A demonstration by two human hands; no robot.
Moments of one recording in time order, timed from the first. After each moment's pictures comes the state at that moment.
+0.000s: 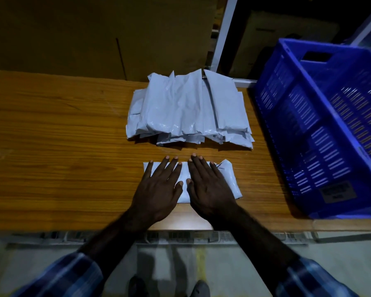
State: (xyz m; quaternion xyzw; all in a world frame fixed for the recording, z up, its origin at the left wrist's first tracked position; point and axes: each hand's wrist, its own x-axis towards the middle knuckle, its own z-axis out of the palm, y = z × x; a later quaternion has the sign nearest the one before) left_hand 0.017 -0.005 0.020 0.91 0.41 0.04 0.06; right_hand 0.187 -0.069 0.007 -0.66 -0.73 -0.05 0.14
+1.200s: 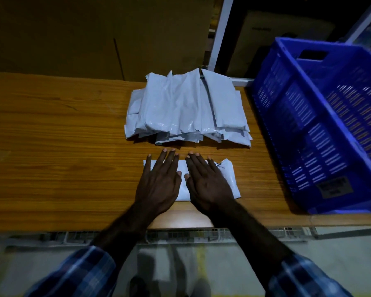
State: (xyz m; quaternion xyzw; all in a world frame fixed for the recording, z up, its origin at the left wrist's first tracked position) left_hand 0.029 0.002 0.025 0.90 0.43 0.07 0.05; right_hand 0.186 -0.061 0.010 -0.67 -0.73 -0.03 0.16
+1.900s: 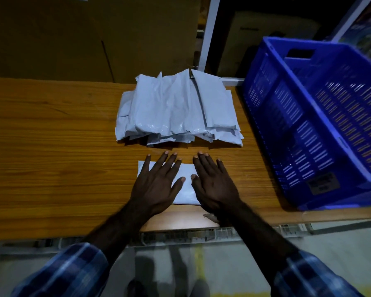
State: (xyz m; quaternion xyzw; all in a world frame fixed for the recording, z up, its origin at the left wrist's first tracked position) left_hand 0.036 0.006 0.018 0.93 0.37 0.06 0.04; right_hand 0.217 -0.072 0.013 -0.73 -0.68 0.06 0.11
